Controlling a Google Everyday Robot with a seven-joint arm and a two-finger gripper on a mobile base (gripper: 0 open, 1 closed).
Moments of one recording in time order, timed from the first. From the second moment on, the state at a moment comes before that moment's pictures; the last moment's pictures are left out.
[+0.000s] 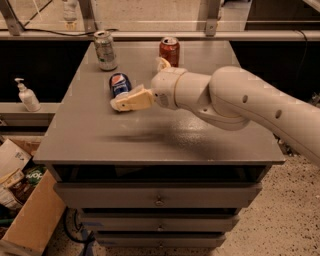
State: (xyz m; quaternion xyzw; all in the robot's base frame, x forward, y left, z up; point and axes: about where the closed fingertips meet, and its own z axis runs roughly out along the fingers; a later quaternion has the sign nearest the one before) arm 0.616 0.060 0.908 -0.39 0.66 0.26 0.59
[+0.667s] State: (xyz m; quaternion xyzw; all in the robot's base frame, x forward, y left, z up) arm 0.586 0.010 0.896 -0.39 0.67 0.24 0.59
